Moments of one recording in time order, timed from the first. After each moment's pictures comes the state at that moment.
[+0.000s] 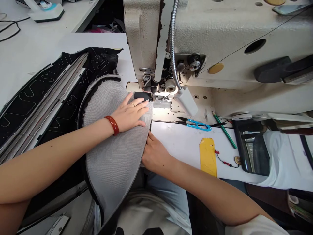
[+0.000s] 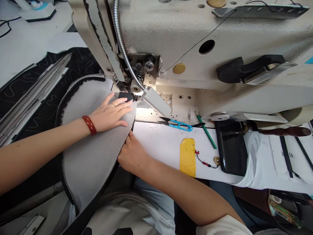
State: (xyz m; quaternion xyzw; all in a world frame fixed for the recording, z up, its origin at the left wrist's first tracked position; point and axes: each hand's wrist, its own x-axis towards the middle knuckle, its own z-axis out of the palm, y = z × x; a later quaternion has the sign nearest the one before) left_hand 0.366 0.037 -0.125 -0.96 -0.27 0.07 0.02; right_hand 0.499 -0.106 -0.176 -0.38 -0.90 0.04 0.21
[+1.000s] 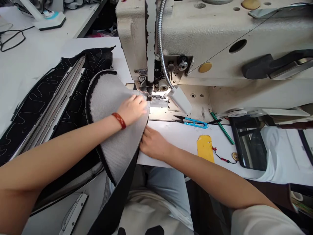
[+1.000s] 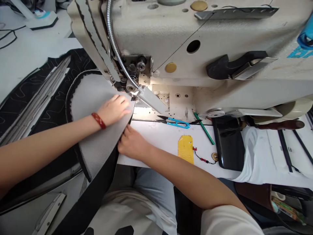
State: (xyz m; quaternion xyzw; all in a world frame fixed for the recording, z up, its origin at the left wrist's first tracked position) left_hand 0.387 0.044 -0.129 -0.94 -0.34 0.04 0.02; right_hand 0.513 -0.080 -0.176 -0.34 -0.92 -0.06 0.21
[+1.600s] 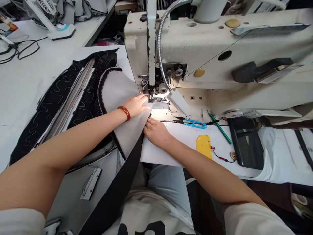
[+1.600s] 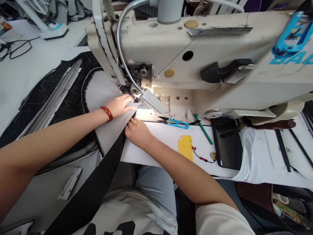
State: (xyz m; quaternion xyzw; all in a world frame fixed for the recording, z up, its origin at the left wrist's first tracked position) left_hand 0.400 0.071 -0.132 -0.91 -0.41 0.01 -0.07; right_hand 0.520 -0.058 -0.166 -0.43 -0.89 -0.05 0.13
